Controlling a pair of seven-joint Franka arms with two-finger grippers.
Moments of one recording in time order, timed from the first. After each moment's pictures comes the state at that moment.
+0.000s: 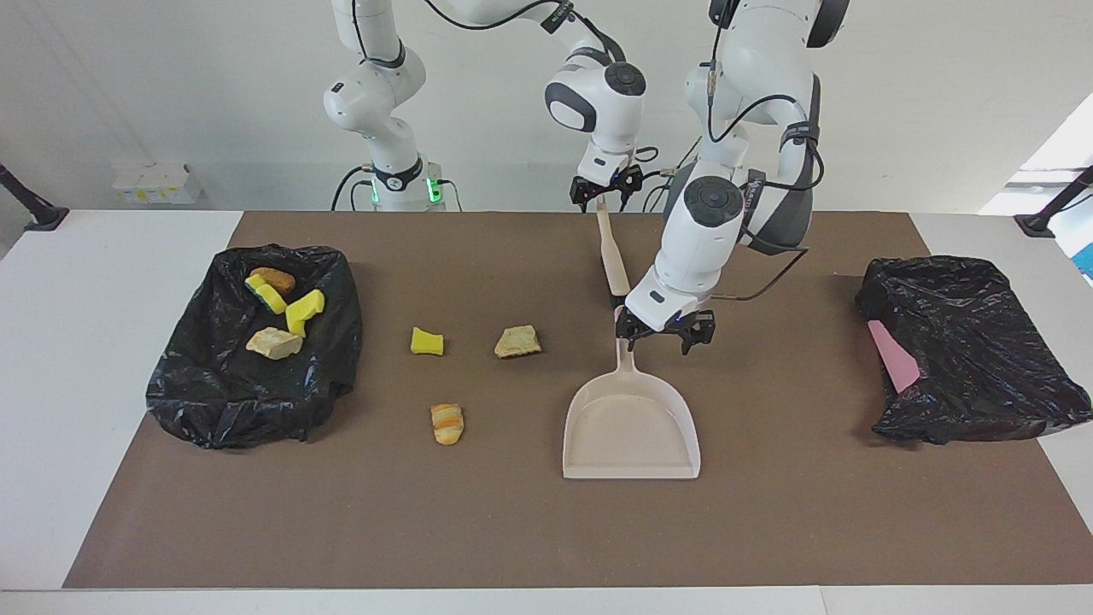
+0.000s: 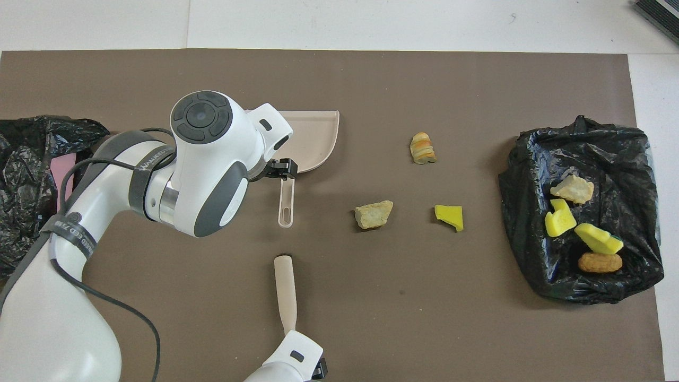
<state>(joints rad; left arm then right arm) -0.41 0.33 -0.07 -1.71 0.00 2.06 -0.34 0.97 0.10 0.14 -2.15 0.17 2.19 0.77</state>
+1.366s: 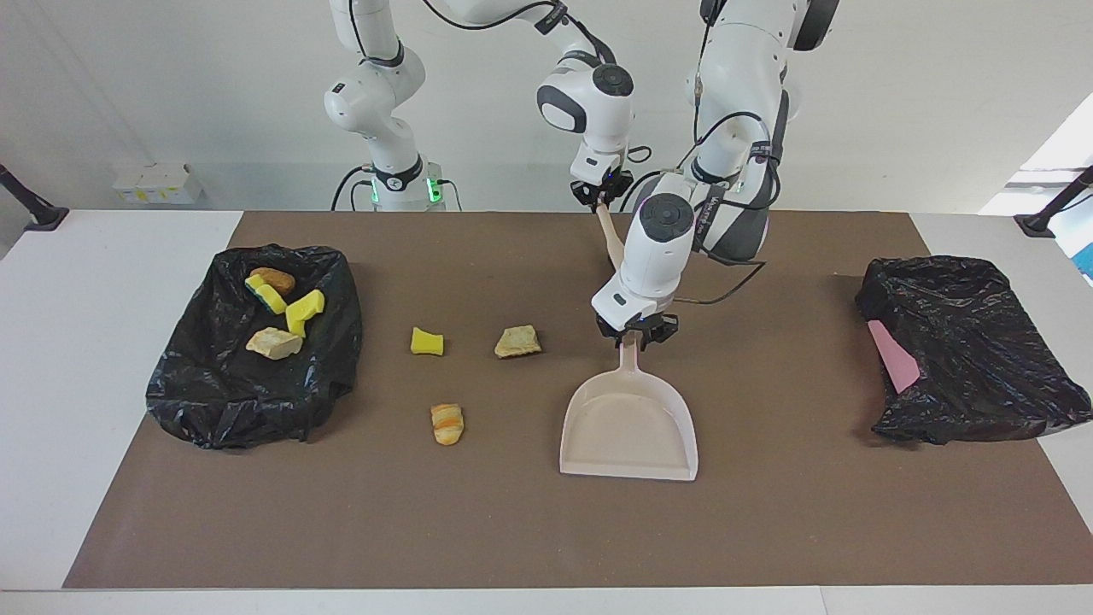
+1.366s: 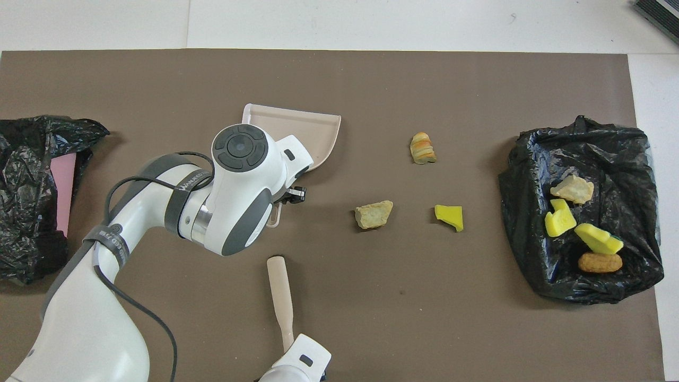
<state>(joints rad) -0.47 0.32 -0.05 -1.80 0.01 2.09 -0.30 0.98 0.08 0.13 -2.21 0.17 2.26 0.84</state>
